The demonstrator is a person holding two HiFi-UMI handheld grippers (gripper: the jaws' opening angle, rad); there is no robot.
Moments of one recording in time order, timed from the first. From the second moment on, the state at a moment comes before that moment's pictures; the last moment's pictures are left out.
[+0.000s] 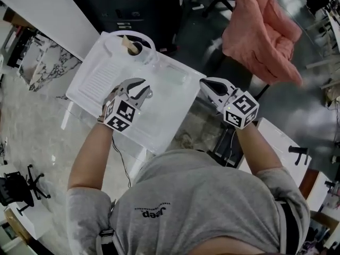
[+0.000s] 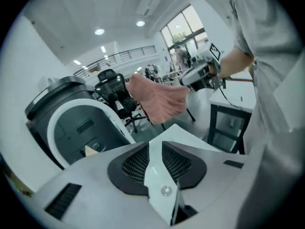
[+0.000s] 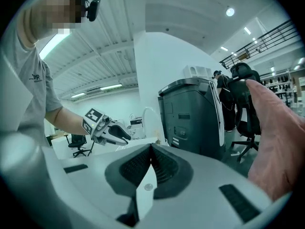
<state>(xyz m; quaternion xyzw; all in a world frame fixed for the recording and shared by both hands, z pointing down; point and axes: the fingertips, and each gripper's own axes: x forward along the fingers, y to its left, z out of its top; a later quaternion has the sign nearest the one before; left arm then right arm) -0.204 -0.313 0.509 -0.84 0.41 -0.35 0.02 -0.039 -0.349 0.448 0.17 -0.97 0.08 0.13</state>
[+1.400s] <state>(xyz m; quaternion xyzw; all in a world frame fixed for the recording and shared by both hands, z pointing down) -0.286 -0.177 0.461 -0.80 0.58 0.07 -0.14 -0.081 -0.308 0.464 0.17 -0.97 0.09 0.14</state>
